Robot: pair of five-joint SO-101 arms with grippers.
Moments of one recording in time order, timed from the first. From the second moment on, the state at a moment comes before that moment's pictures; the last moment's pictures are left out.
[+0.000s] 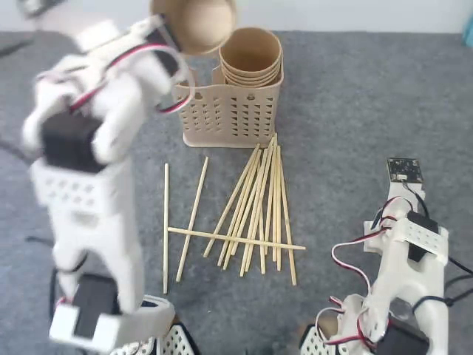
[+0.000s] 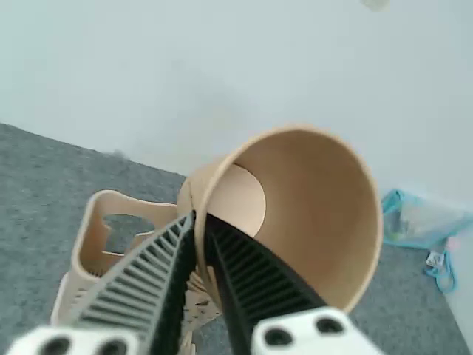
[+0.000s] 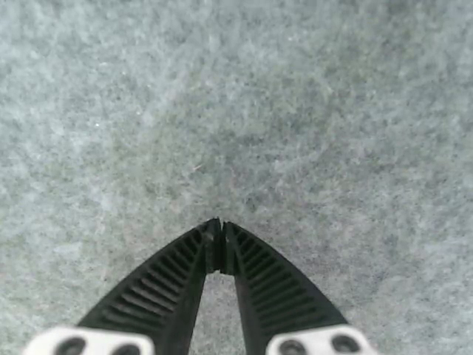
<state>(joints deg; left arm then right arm) 6.1 -7.9 -37.8 80.2 34.2 23.3 -25.8 62.9 48.9 21.7</state>
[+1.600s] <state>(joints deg) 4.0 20.9 -72.2 98.7 32.0 23.3 -25.8 62.9 48.9 21.7</state>
